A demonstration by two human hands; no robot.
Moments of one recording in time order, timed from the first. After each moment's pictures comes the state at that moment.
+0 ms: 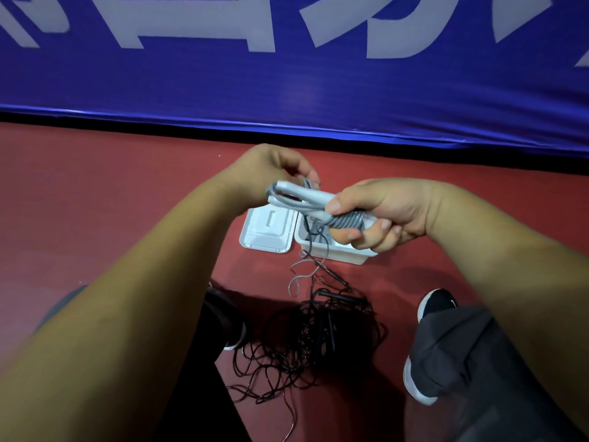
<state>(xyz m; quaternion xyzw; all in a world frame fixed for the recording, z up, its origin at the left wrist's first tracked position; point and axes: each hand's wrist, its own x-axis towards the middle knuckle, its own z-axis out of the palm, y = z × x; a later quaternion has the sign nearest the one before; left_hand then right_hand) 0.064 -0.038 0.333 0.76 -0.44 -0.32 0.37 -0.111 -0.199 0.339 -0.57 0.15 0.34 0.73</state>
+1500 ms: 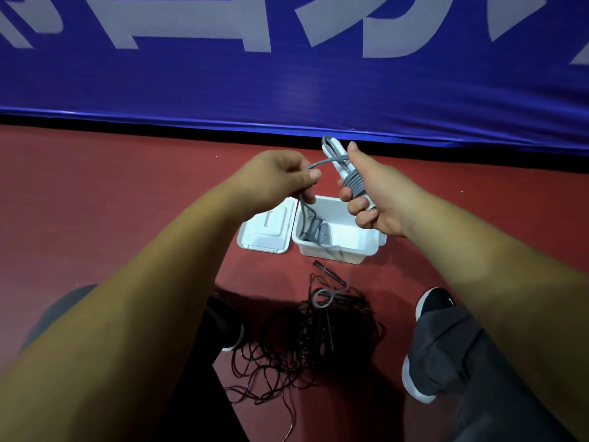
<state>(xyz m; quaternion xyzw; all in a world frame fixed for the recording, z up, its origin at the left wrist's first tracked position) 0.051 -0.052 0.321 0.76 -0.37 -0.34 0.42 -0.090 -0.209 0.301 -0.53 0.41 0.00 0.74</state>
